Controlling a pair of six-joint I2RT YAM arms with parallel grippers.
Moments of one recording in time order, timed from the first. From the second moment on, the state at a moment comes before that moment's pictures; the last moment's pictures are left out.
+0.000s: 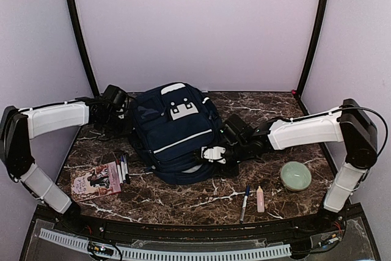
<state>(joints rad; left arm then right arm) -0.43 1.50 1.05 -0.58 -0.12 -0.54 0.93 1.73 1.05 -0.36 -0.18 -0.59</state>
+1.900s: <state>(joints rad) -0.46 0.81 0.54 -0.89 0.05 -1.34 0.93 1.70 1.22 -0.70 -0.46 -0.68</state>
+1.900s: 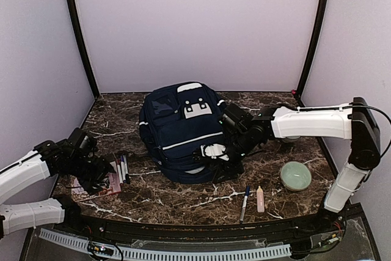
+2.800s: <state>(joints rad) -0.35 0.74 0.34 -0.77 0.01 -1.60 0.93 1.72 1.22 -0.72 -0.48 -0.69</state>
